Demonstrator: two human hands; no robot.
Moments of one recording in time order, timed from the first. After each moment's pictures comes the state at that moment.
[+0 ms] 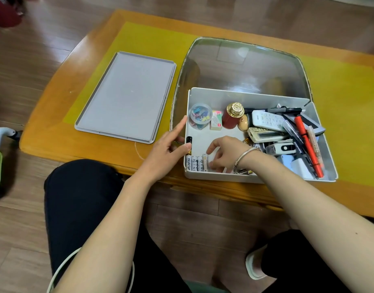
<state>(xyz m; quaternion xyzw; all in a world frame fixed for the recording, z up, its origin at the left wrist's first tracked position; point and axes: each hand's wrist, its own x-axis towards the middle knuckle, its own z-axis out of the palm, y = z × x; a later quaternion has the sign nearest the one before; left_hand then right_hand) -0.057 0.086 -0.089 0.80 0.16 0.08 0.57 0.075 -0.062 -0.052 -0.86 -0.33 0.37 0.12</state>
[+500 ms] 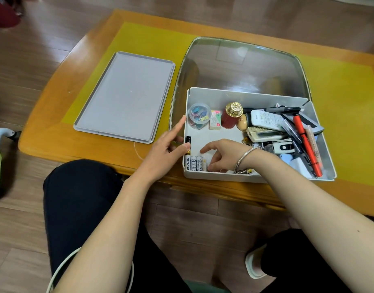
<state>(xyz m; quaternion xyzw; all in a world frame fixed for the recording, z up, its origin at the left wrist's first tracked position) -0.057 0.085 -0.090 0.81 0.17 0.08 0.56 0.075 -0.064 -0.046 -0.82 -0.37 0.42 0.11</state>
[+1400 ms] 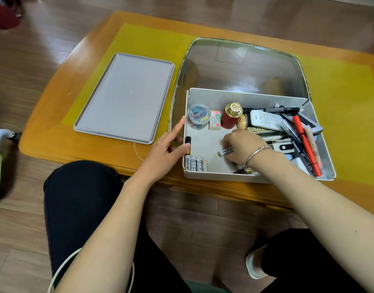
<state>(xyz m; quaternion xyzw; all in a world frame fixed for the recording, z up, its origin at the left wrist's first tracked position) -0.058 0.085 -0.089 0.80 0.17 0.08 0.57 0.094 -0.083 -0.047 -0.90 -0.40 0.15 -0.08</state>
